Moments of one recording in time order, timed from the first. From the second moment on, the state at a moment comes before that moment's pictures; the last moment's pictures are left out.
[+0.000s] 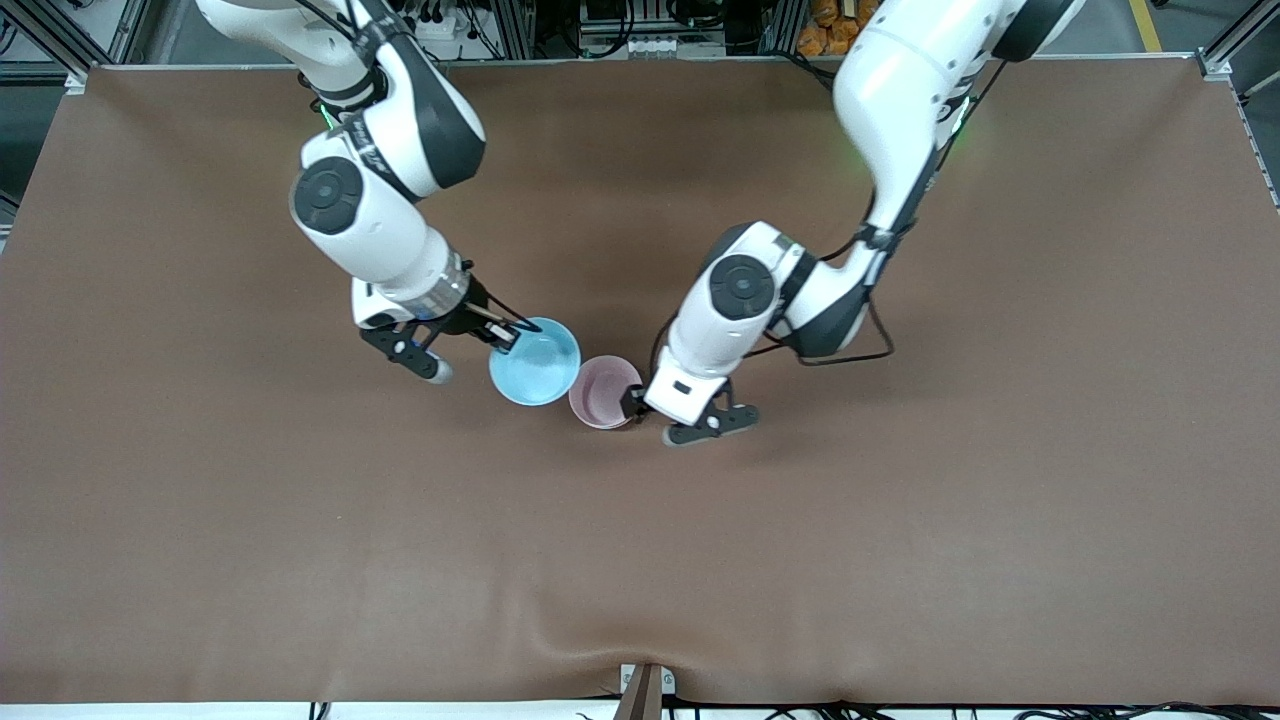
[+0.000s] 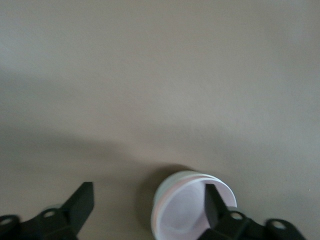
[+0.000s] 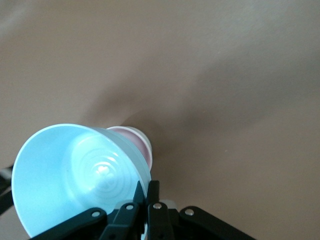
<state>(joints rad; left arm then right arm) -0.54 0.69 -0.12 -1.41 -0.04 2.31 -0.91 0.48 0.24 0.05 -1.89 0.21 2.26 0.97</state>
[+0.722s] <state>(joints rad) -0.24 0.52 -0.12 -1.42 -0.02 2.09 -0.50 0.59 0.42 0.04 -1.89 0.20 2.45 1.01</state>
